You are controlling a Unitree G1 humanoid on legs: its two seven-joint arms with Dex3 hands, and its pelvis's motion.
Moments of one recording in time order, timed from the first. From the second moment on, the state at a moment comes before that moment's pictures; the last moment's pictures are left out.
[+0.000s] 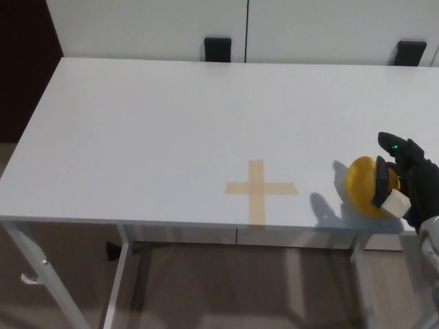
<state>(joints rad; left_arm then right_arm) -0.03 0.53 -0.10 1.30 0.27 -0.12 0.09 -0.50 -0.26 -0.06 0.68 -0.01 -0.01 -0.03</state>
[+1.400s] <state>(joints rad) -0.04 0.53 -0.13 1.31 0.27 -0.12 0.09 -0.50 -0.05 0.07 0.57 -0.04 0.08 -0.09</state>
